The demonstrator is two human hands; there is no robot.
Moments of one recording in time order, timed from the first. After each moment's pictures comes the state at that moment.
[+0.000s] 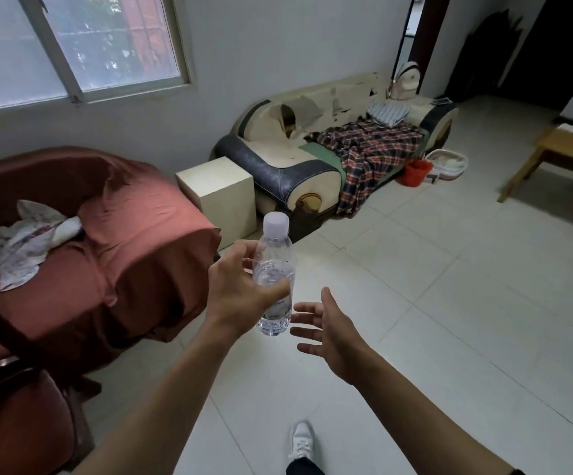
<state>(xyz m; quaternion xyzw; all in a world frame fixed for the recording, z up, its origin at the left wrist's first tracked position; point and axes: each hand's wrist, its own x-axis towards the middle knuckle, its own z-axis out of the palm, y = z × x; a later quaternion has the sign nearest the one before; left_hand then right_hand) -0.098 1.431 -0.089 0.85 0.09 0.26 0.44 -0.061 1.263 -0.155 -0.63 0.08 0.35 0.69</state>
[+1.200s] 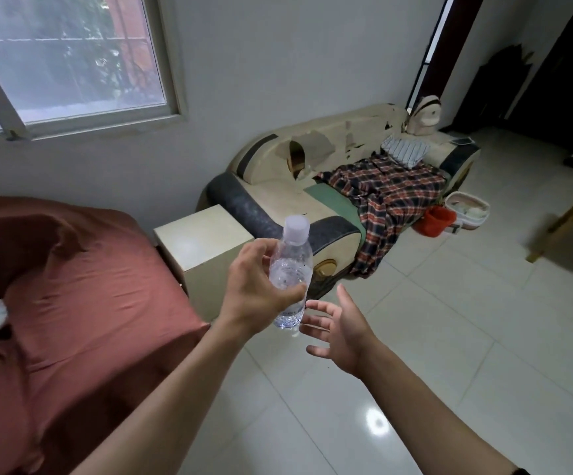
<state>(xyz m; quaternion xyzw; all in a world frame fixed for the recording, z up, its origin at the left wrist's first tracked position) 0.396 1.665 -0.077 0.84 0.04 0.24 0.48 0.441 1.495 -0.134 -0.59 0.15 0.36 0.71</state>
